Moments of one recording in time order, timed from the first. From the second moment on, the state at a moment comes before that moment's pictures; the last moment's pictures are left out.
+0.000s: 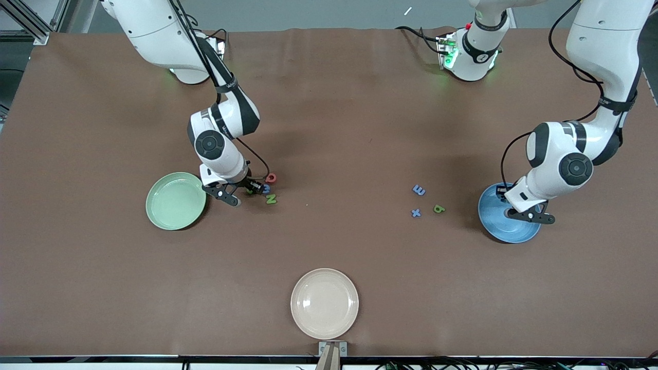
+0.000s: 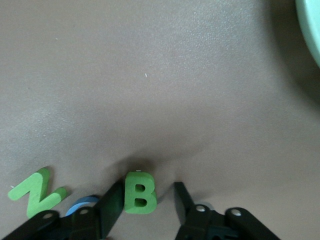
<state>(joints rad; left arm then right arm) 0.10 0.43 -0.07 -2.12 0.17 2.44 0.10 0.51 0.47 -0.04 -2.17 0.10 2.60 0.88</state>
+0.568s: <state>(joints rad) 0.10 0.44 -0.07 -2.12 0.17 2.44 0.10 0.46 0.45 -0.06 -2.14 0.10 2.53 0.82</state>
